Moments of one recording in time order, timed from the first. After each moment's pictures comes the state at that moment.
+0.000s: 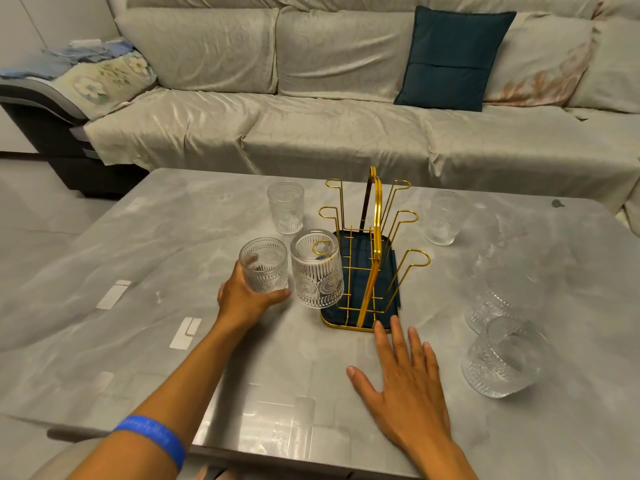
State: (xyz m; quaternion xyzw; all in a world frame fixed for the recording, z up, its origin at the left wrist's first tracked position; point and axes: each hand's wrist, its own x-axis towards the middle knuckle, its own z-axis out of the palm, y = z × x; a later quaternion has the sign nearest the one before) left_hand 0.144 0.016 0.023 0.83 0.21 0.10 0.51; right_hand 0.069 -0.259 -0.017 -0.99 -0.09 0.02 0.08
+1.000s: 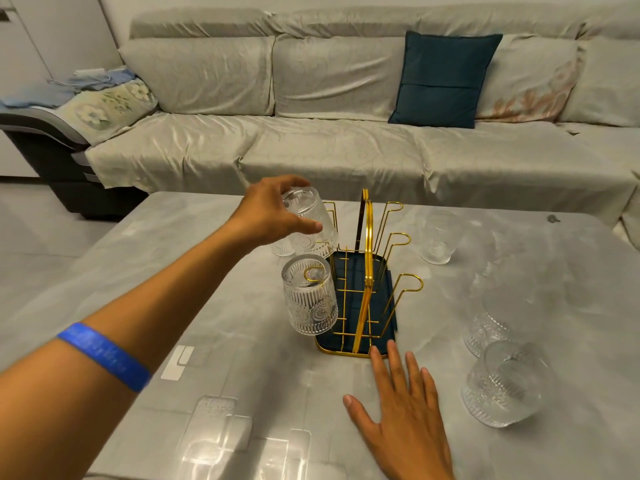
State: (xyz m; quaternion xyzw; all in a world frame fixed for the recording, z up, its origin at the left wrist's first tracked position) left_hand 0.215 -0.017 0.191 0.91 -0.04 0.11 0.41; right_hand 0.078 -0.254 -0.012 -0.99 -0.08 0.08 0.07
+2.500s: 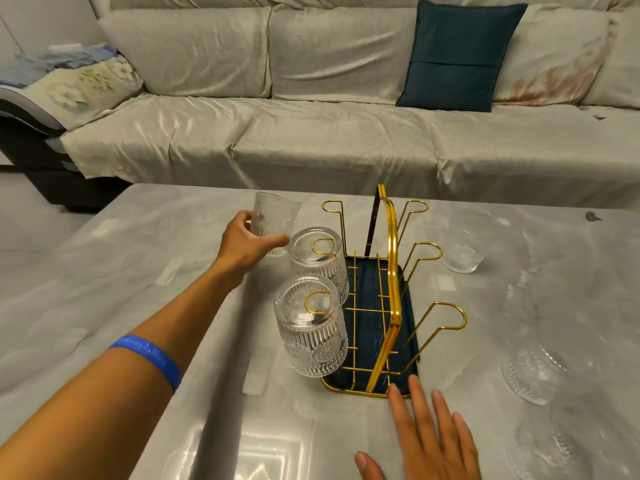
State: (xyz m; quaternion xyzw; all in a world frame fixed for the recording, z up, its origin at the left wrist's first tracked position) left_hand 0.305 0.044 0.057 0.82 0.13 0.12 0.54; right_hand 0.099 -0.254 -0.032 -0.98 -0.13 -0.10 0.12
